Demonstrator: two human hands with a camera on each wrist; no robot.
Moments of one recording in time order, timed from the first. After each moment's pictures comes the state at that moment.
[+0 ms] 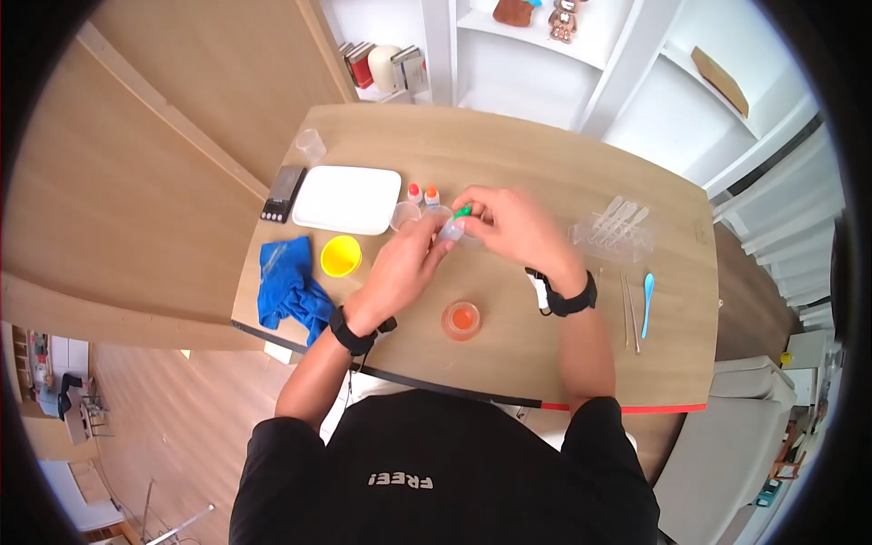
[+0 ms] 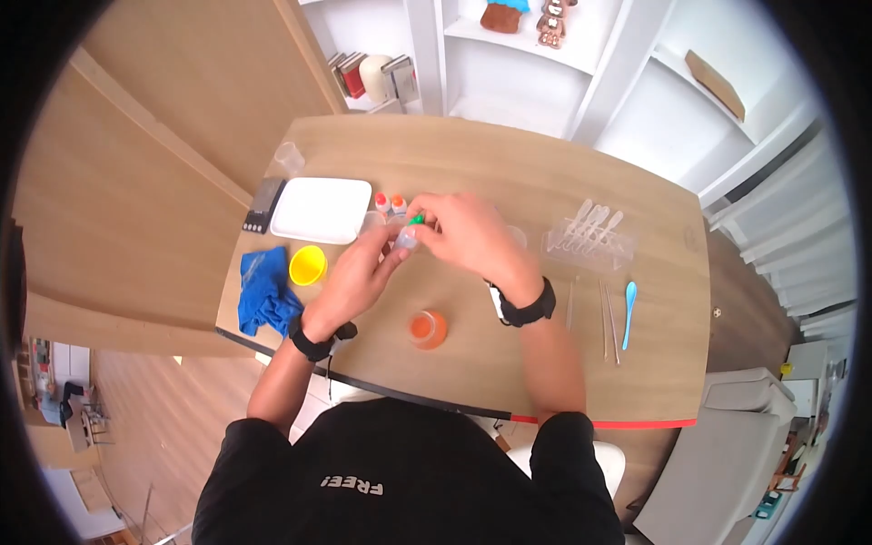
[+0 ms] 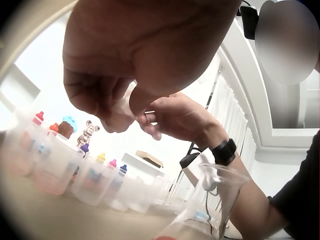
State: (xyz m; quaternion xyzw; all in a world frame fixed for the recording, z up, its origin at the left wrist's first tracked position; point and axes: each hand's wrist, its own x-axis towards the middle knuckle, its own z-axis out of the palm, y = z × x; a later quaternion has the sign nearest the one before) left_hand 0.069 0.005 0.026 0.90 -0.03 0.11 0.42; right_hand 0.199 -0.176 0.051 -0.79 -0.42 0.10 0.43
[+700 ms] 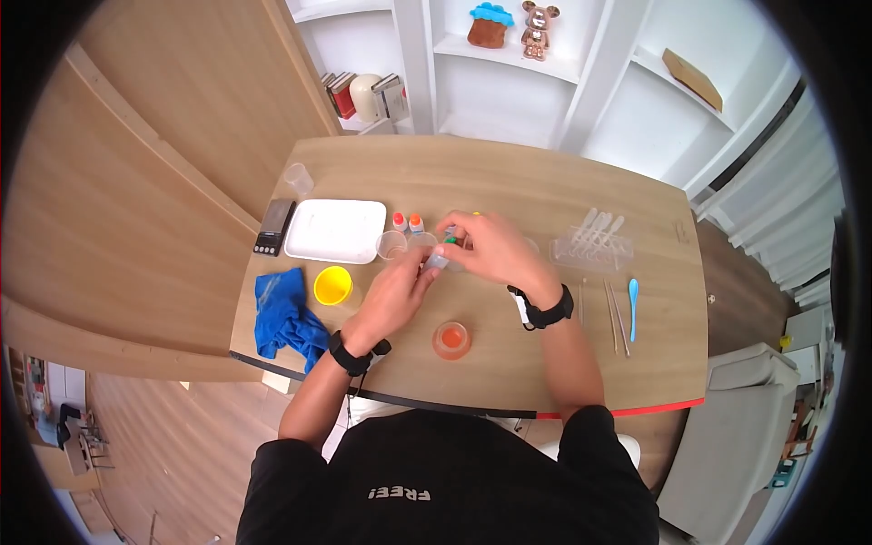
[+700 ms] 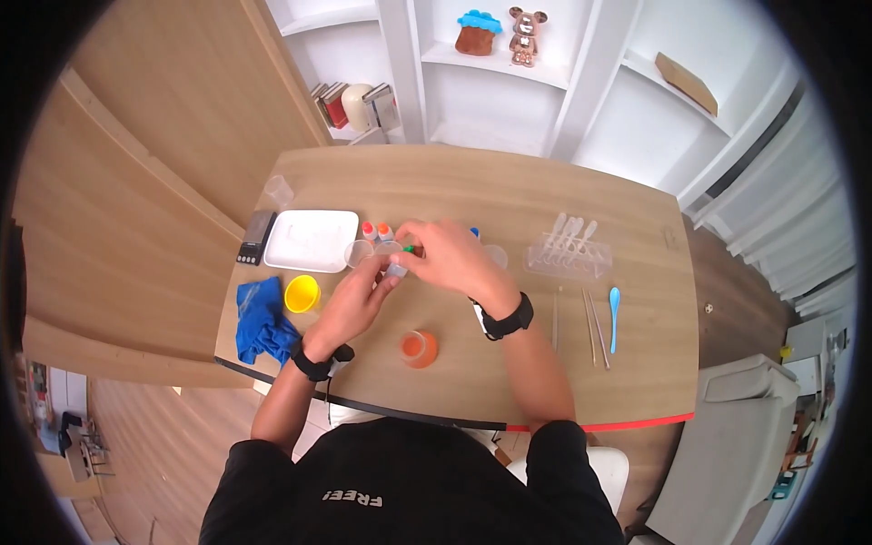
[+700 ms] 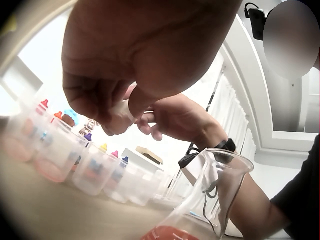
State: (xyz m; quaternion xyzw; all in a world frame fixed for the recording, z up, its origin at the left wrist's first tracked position) left_hand 0.072 0.007 0.013 0.90 -0.03 0.06 0.43; right_hand 0.194 -0.176 0.064 -0.84 -0.39 0.13 0.36
